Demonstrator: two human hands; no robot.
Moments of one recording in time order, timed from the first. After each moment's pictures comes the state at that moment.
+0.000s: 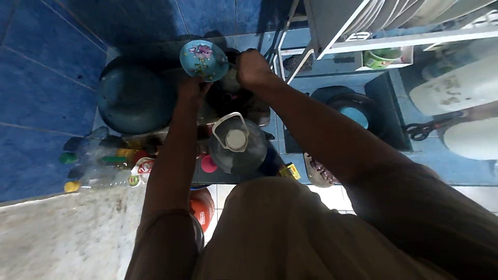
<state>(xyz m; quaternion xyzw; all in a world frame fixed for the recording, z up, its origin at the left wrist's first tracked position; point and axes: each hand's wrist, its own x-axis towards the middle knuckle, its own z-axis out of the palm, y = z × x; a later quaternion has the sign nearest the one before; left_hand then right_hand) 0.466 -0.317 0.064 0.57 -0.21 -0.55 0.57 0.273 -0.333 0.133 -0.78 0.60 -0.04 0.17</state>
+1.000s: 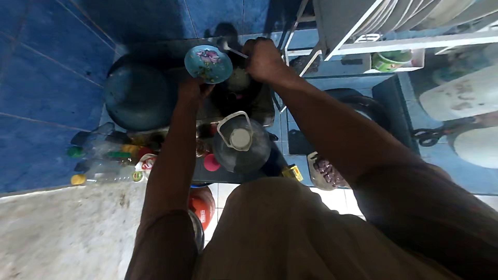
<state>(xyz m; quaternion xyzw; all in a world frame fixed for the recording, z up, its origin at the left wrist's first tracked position) 0.481 -0.307 0.070 0.58 -0.20 -0.56 0.55 0.253 -0.357 0.133 -0.80 0.56 -0.14 0.19</state>
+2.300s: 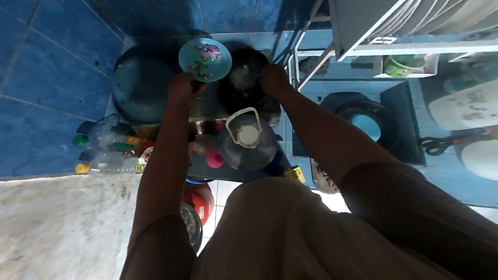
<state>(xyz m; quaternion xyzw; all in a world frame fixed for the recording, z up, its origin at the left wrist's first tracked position) 0.516 -0.275 0.097 0.59 -0.20 -0.53 0.58 0.242 -0.362 0.045 -0.72 0.66 -0.02 0.22</state>
